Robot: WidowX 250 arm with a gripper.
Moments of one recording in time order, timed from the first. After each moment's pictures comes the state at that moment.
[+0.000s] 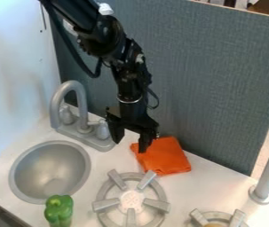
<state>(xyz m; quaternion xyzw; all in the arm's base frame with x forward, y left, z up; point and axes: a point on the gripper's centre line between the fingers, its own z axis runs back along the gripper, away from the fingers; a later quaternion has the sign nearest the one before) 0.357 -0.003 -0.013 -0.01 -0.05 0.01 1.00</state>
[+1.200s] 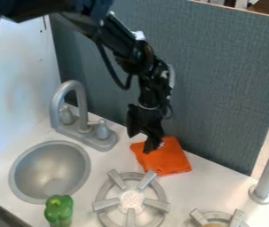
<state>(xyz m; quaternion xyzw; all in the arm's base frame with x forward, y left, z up) 0.409 -0.001 -0.054 0.06 -0.02 -0.19 0.98</state>
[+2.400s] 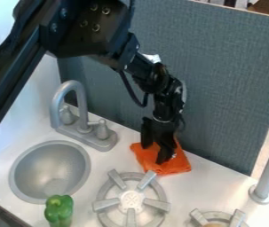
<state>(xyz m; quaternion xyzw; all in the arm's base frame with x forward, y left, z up) 0.431 -0.024 -0.096 0.04 0.00 -0.21 0.98</state>
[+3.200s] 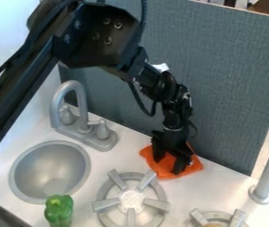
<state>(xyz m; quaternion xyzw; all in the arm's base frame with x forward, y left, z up) 0.430 -0.065 -0.108 -0.04 0.00 -0.13 0.99</state>
